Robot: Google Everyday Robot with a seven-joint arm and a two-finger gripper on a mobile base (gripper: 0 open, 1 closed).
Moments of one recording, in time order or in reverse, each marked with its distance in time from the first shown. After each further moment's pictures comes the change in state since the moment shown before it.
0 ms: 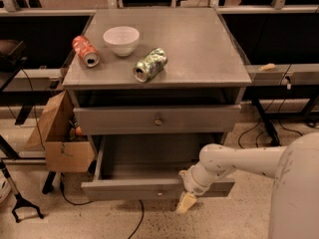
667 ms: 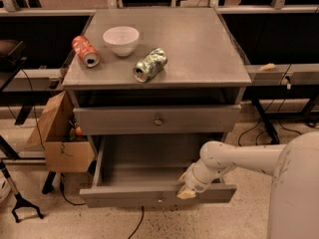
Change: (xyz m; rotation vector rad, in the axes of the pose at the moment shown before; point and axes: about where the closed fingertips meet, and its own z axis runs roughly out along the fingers) arm -0.001 -0.006 -0.004 -0.005 0.003 0.002
